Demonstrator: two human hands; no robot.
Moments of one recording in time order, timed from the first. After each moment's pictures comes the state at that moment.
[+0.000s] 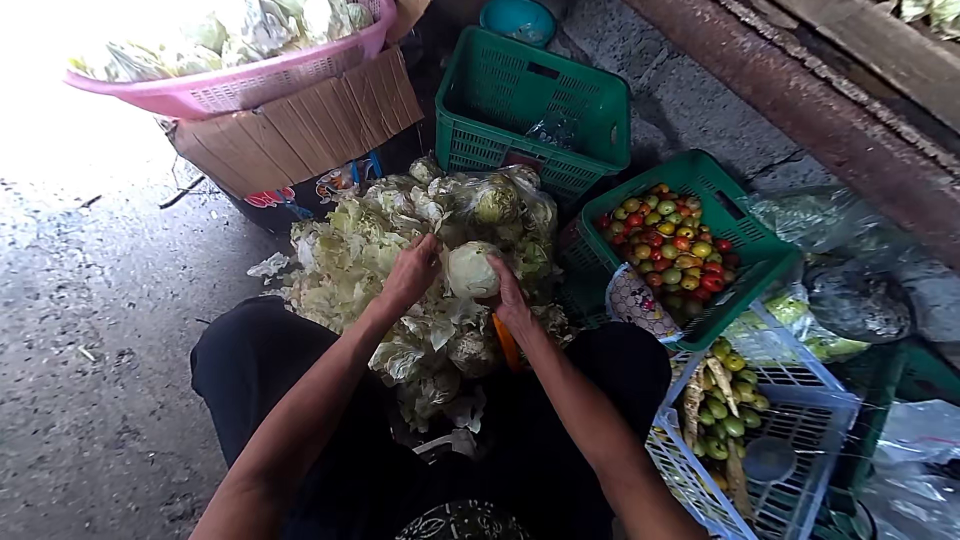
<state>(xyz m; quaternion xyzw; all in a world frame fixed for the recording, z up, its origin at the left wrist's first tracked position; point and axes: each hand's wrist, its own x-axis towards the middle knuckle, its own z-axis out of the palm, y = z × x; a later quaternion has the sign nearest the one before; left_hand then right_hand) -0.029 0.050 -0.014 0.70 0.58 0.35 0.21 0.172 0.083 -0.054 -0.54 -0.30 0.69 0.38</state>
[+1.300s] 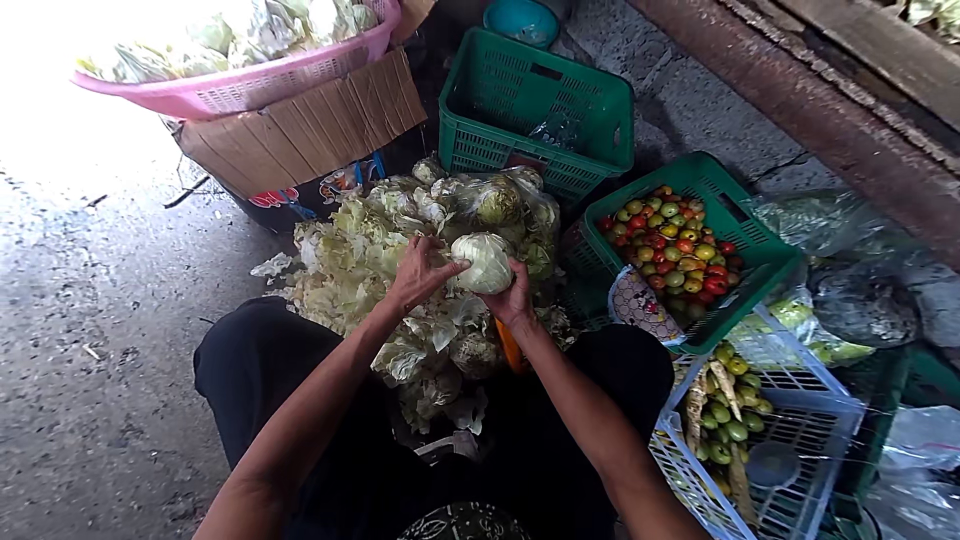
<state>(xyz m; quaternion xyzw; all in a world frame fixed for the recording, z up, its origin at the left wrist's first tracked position) -0.027 0.047 -0.008 0.58 0.64 0.34 0.38 0.172 0.078 -0.044 -0.35 -0.18 0.78 0.49</state>
